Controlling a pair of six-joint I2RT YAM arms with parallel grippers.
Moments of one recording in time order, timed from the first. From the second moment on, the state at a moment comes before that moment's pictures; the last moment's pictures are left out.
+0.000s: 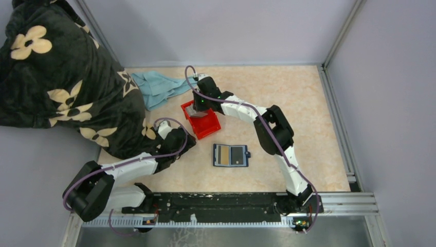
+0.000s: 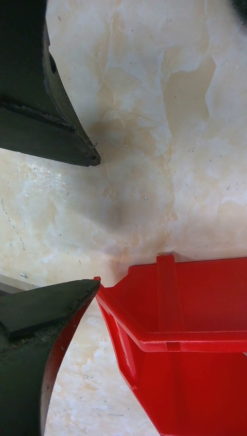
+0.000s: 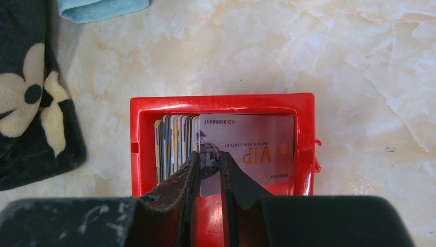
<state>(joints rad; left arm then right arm) -0.67 1.22 0.40 0.09 -0.46 -1.06 0.75 2.23 1.80 -0.22 -0.04 0.39</state>
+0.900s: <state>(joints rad) -0.67 1.22 0.39 0.10 -0.45 -1.06 0.76 2.21 1.77 -0.21 -0.05 0.40</state>
